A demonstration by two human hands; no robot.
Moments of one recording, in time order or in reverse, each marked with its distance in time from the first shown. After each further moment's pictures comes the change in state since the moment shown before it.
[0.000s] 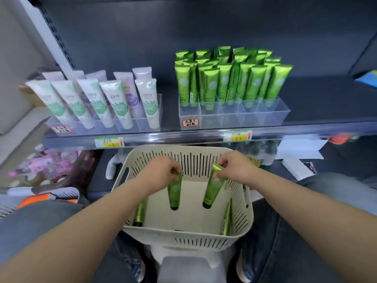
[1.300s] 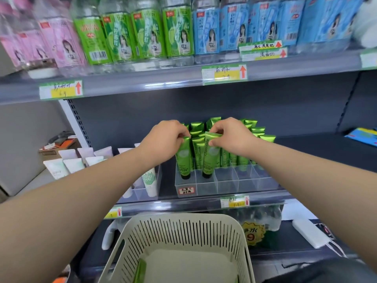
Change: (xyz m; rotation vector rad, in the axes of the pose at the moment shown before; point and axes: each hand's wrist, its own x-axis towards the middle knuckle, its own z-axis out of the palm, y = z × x) left_hand 0.082 0.084 -0.197 0.217 0.540 0.228; right_hand 0.039 -0.107 -0.182 -0.086 0.493 -0.388
